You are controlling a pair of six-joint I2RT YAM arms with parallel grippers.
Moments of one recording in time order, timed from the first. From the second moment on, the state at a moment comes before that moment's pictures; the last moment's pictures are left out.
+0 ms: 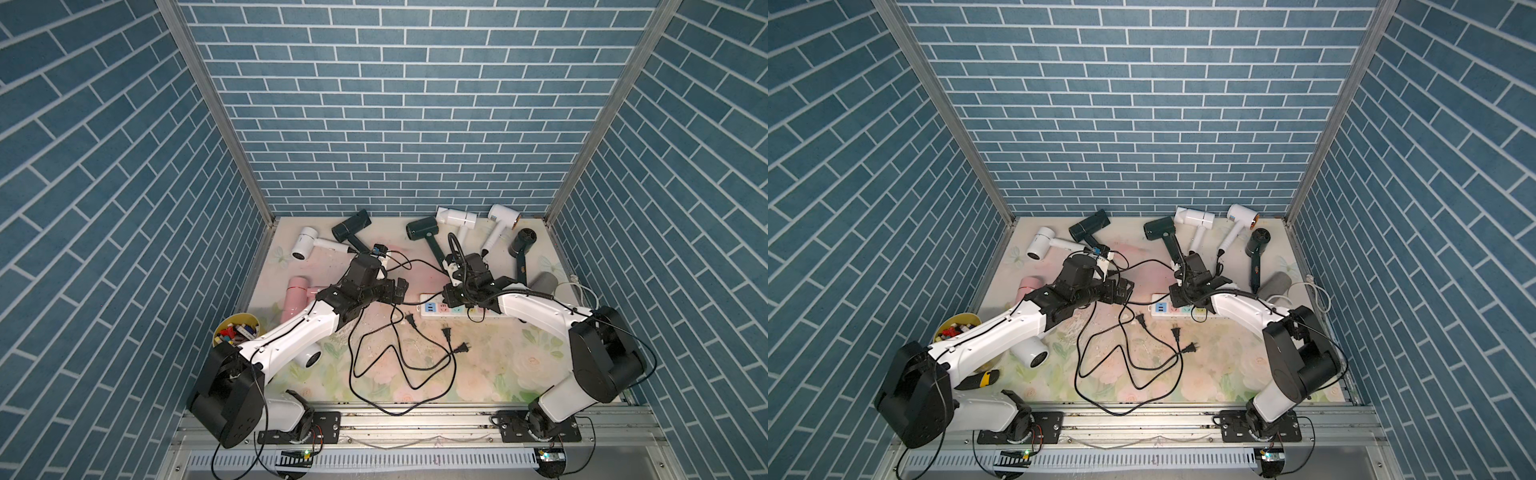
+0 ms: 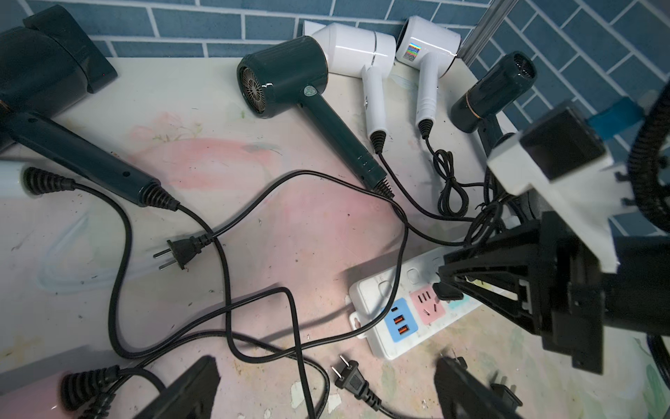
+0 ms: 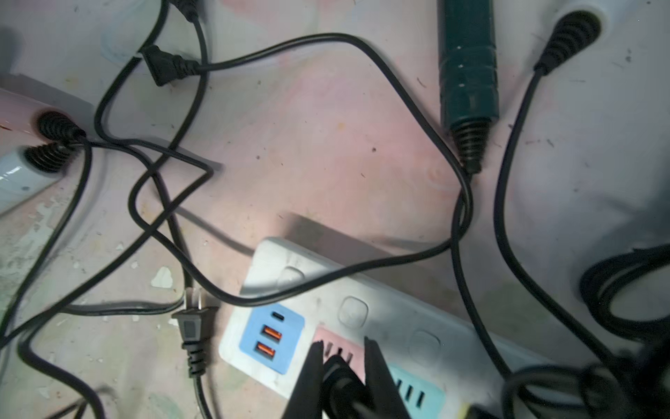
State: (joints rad) left arm -0.61 1.36 0.91 -0.17 0.03 -0.32; right arm 0.60 1.56 0.94 -0.30 -0.05 0.19
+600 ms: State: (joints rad) left arm -0.61 1.35 0.89 -0.13 0.02 -0.32; right arm 0.58 1.51 0.77 -0.01 0.01 0.00
